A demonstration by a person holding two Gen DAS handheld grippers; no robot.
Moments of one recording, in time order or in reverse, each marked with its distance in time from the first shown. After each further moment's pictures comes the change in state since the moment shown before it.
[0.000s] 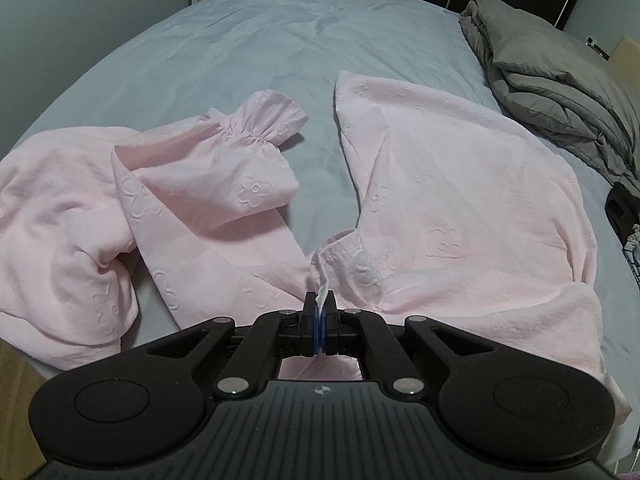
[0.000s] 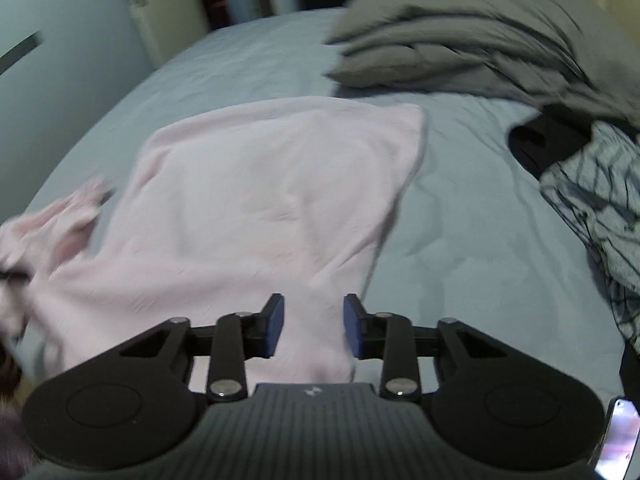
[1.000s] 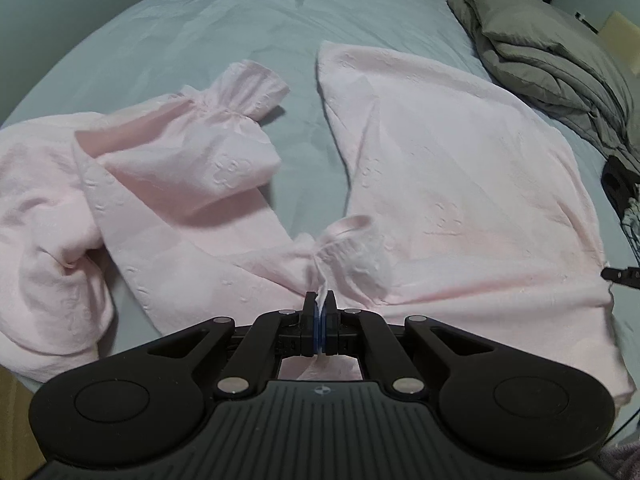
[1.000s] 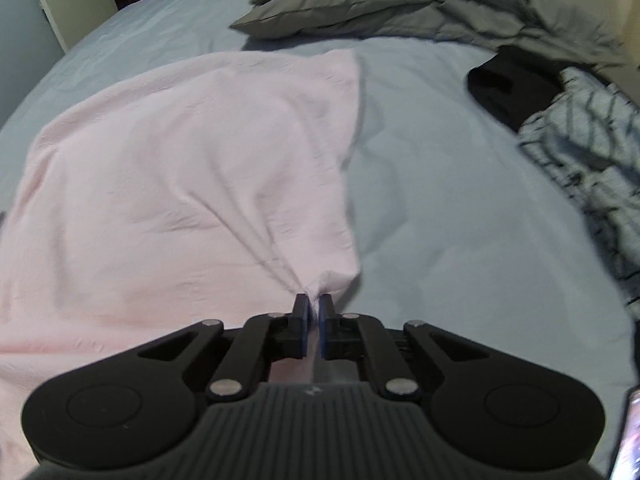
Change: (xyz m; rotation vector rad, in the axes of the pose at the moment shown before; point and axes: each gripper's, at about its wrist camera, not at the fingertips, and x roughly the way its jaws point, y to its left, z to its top) left arm 0.028 -0.006 -0.001 0.066 0.075 -0.055; right arm 0.097 -0.015 0.019 0.092 0.096 -0.216
